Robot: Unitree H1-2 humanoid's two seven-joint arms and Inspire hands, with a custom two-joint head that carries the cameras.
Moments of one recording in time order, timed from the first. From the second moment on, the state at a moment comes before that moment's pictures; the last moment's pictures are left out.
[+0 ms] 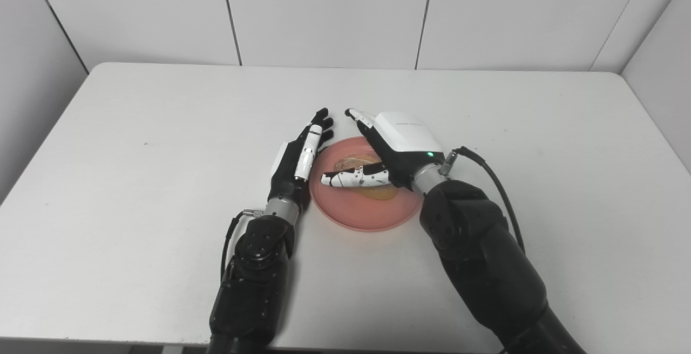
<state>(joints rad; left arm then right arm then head) -0.30 -0.08 -0.09 0.17 -0.02 0.21 -0.02 -0.46 -0.09 0.47 -0.21 -1.08 0.47 0.56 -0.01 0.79</state>
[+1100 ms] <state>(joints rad) -0.16 -0.07 -0.10 0.03 0.04 0.17 -0.02 -0.14 -0.03 0.21 -0.30 -0.72 0.26 0.04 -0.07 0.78</state>
